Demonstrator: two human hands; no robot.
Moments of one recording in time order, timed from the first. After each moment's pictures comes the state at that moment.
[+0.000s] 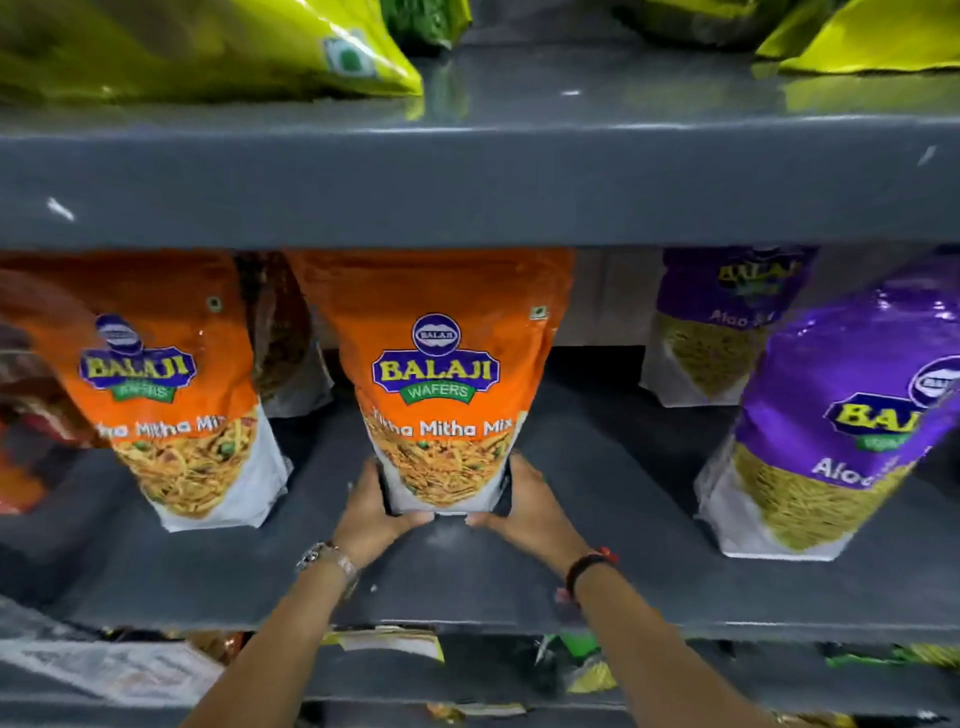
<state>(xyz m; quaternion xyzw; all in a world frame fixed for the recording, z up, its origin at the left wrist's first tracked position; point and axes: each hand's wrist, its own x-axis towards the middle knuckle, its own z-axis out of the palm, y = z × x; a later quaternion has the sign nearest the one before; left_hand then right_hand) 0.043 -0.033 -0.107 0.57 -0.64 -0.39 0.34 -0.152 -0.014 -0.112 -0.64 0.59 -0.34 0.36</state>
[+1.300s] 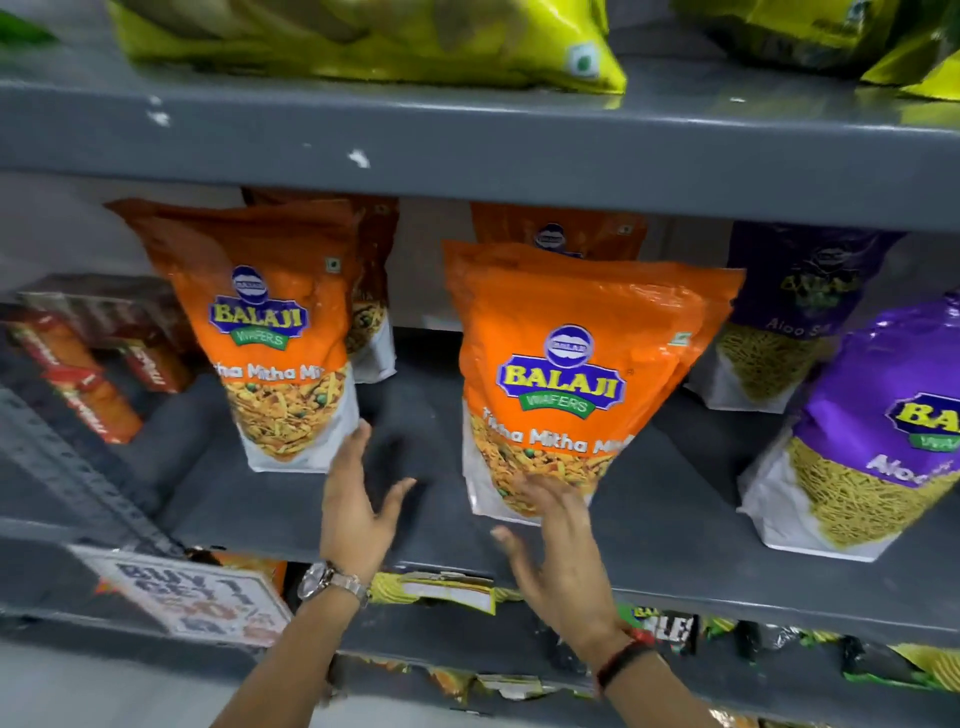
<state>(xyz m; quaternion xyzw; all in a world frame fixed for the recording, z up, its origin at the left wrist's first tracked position) 0.096 0.025 -0.101 0.58 -0.63 -0.14 0.49 -0.101 0.080 -0.094 -0.73 0.50 -0.46 0.06</state>
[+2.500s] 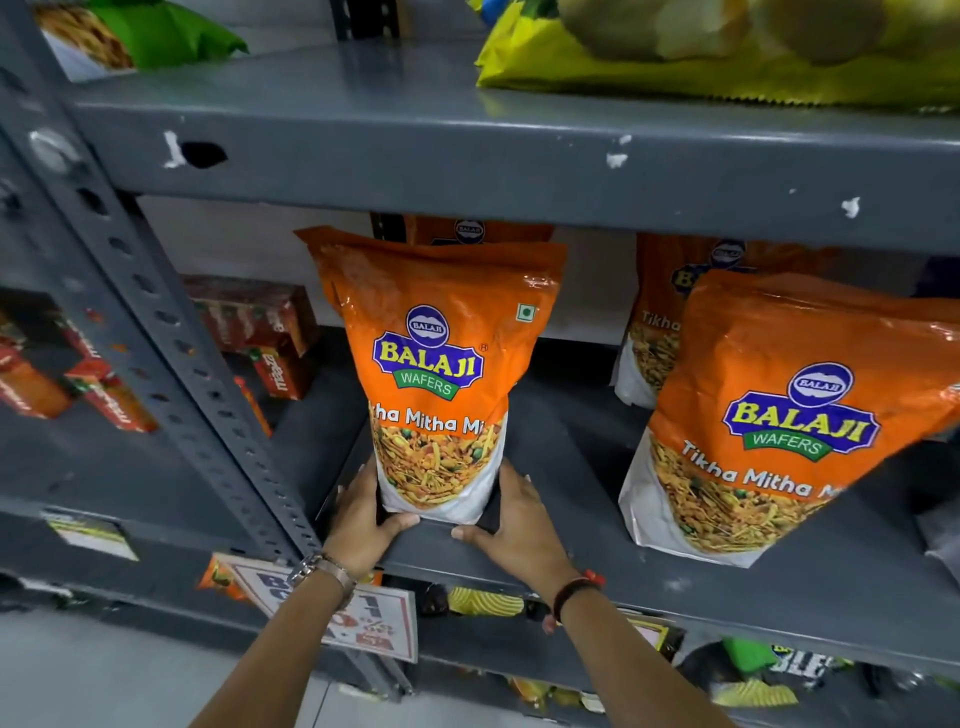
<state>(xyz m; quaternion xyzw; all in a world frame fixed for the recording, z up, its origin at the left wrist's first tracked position) 0.274 -0.012 -0.118 0.62 -0.65 -0.30 0.33 0.081 -0.009 -0.115 -0.70 0.56 -0.31 0.32</state>
